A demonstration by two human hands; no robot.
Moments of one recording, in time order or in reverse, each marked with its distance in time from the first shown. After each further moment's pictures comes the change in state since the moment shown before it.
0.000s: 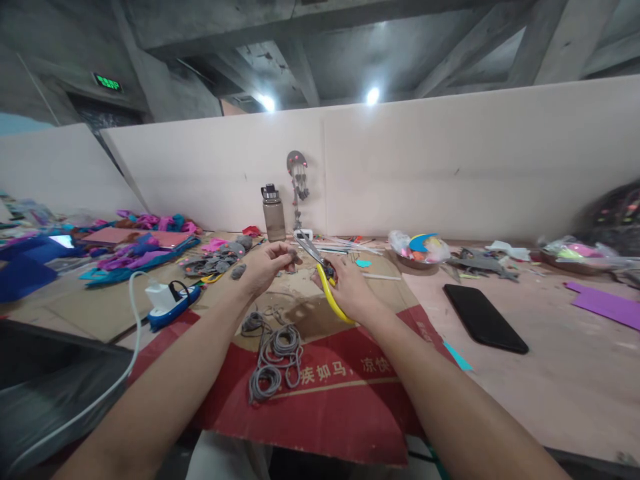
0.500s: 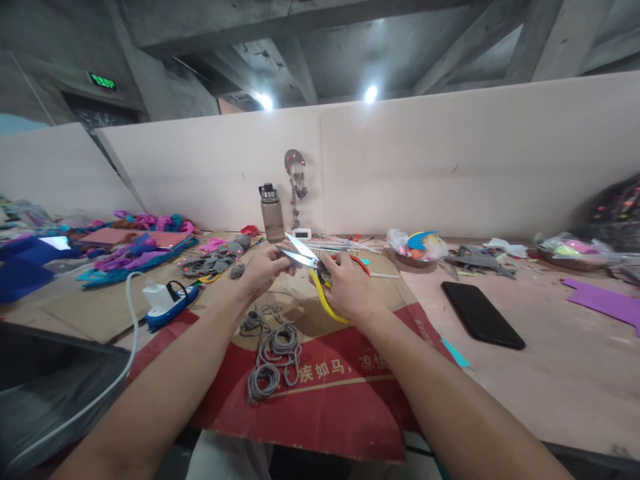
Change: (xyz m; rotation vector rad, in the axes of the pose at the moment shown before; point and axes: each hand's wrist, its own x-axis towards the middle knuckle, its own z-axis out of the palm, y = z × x) left_hand -0.002 0.002 0.007 -0.049 -0.058 0.009; right_hand -0.008 -0.008 -0.001 -0.339 0.074 -0.044
